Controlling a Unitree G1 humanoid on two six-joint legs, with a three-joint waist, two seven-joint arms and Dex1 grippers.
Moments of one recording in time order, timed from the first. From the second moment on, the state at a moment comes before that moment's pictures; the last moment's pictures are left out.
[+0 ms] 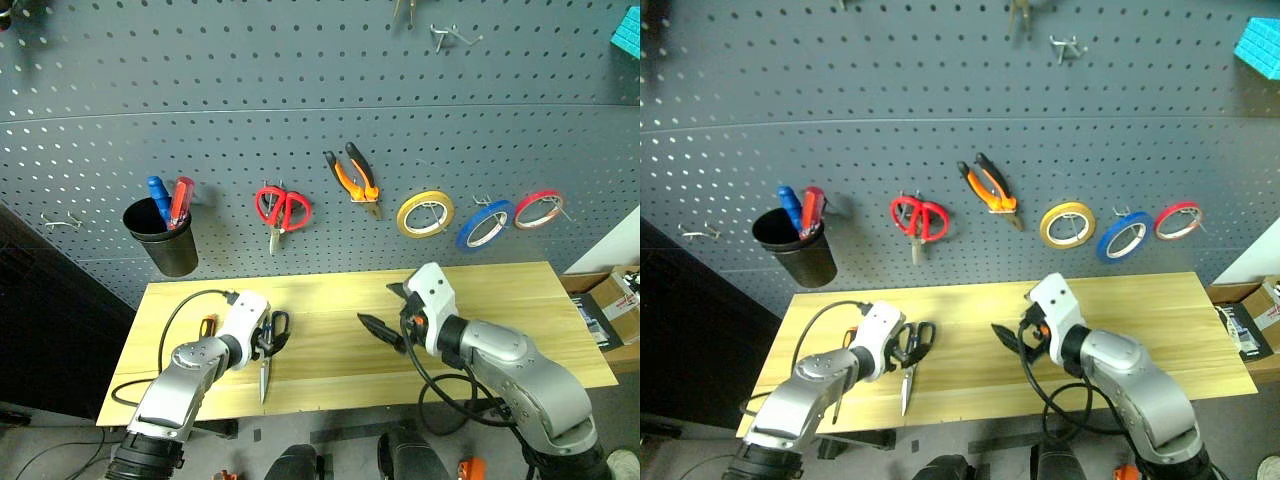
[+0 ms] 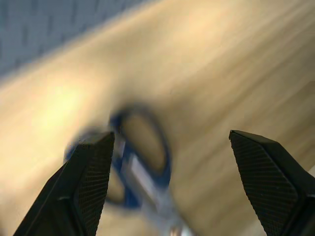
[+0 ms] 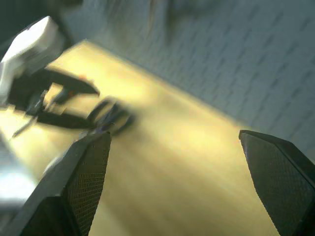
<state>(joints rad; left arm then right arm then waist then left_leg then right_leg) -0.08 0.47 -0.07 -0.13 -0.12 0.76 -0.44 -0.13 -0.40 0.18 -0.67 0.30 0.95 0.49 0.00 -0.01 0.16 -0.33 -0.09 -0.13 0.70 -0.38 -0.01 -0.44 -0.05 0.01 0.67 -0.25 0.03</state>
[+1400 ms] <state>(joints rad) -0.10 0.40 -0.06 0.08 -0.07 0.77 -0.29 -0.15 -0.59 0.24 -0.81 0.45 1.00 0.53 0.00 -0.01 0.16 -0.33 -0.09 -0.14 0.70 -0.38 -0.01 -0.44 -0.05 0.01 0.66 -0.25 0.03</state>
